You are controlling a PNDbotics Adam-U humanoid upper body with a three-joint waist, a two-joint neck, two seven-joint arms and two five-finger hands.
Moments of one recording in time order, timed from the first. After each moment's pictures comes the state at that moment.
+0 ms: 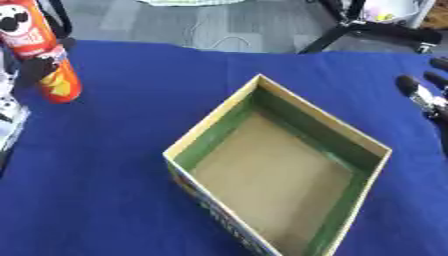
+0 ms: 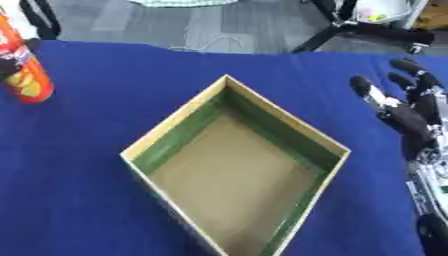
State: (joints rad) left arm -1.11 0.58 0.04 -0.81 -0.21 0.15 0.40; right arm -0.68 -0.39 -0.09 -1.51 -0.27 0.01 -0.25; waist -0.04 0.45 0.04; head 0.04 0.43
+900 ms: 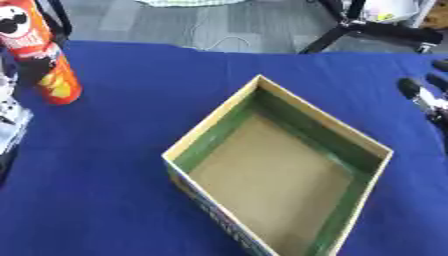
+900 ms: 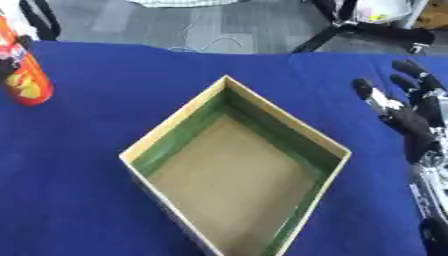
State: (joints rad) left arm -1.11 0.58 0.04 -0.81 -0.17 0.13 0.43; right arm -0.68 -0.39 -0.09 -1.51 -0.27 0.01 -0.25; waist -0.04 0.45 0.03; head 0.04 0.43
